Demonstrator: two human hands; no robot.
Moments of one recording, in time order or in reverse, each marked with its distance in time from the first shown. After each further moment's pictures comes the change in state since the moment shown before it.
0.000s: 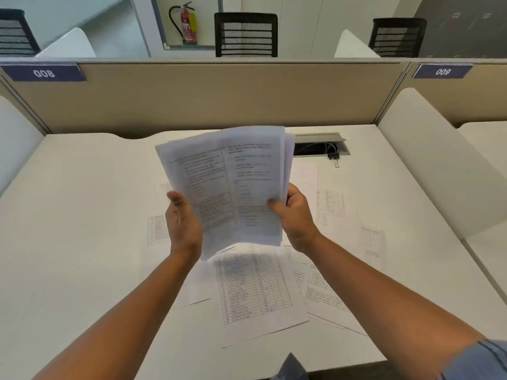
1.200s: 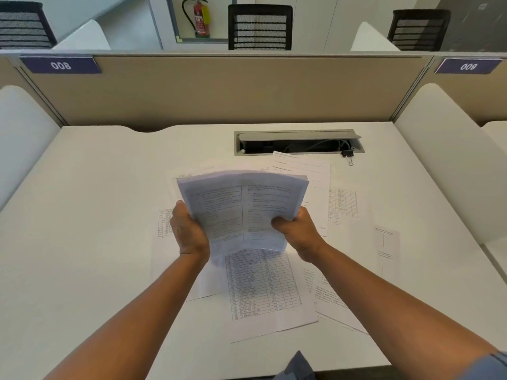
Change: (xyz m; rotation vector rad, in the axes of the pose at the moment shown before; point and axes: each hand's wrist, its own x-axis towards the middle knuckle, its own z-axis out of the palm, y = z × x) left_hand 0.008 -0.031 -0.012 0.027 0.256 -0.138; right_hand -0.013 0.023 0.006 -0.042 -0.143 0.088
